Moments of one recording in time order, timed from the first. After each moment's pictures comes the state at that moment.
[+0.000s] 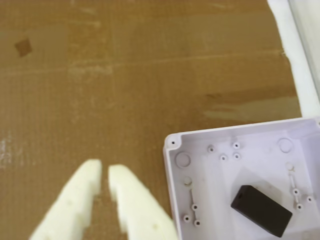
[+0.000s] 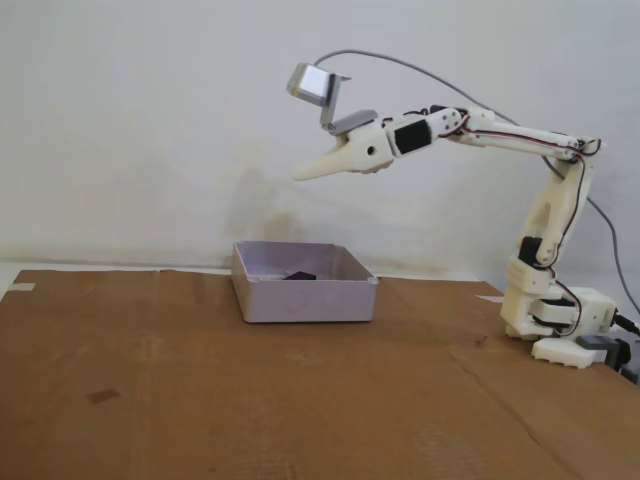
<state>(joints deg) 6.2 99.2 95.6 26.9 8.3</state>
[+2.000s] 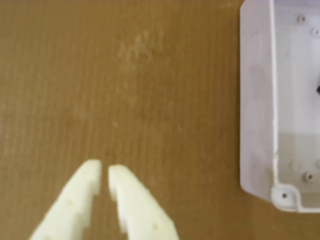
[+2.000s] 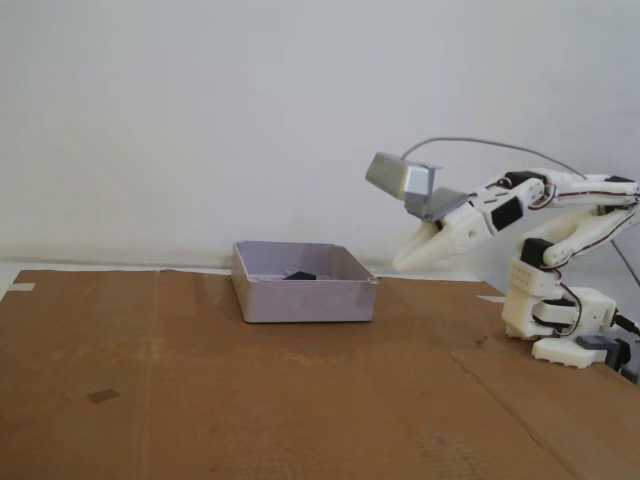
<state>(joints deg) -3.6 151.8 156.1 26.9 8.3</state>
